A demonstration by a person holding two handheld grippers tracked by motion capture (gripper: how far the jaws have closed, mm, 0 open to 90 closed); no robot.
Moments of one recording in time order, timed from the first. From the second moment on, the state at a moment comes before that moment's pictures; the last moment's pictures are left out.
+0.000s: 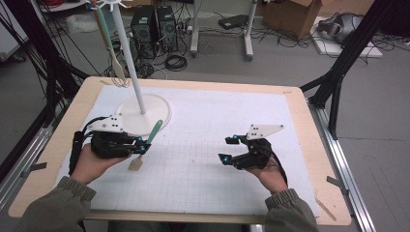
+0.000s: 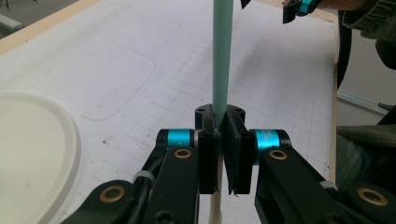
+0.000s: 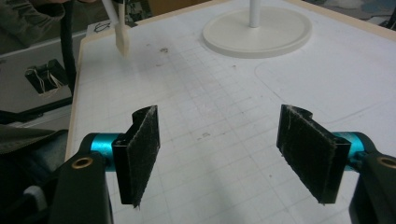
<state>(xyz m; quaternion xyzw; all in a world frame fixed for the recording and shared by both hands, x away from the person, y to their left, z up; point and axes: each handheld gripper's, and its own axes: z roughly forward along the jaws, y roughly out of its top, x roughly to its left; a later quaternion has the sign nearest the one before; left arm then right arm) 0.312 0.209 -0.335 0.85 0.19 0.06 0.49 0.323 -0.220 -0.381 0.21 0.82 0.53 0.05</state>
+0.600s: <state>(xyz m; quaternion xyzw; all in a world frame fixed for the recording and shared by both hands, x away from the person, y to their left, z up) 0.323 0.220 -0.321 0.84 0.20 0.07 0.50 0.320 -0.237 -0.393 0.23 0.82 0.52 0.06</state>
